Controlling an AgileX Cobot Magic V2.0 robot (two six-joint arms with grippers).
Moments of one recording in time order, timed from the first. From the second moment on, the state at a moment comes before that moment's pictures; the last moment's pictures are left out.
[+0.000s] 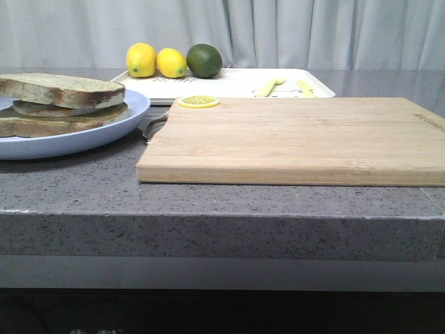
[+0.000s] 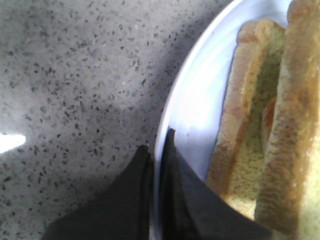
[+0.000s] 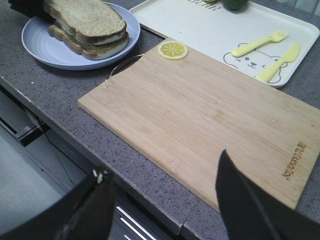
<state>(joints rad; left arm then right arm) 0.19 1.69 -1.27 -0.55 0.96 0.30 0.49 0.56 -0.79 0.14 0.75 -0.15</state>
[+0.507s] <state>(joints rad) 0.19 1.69 -1.50 -0.60 1.00 0.32 0.49 0.56 -0.79 0.14 0.75 -0.15</state>
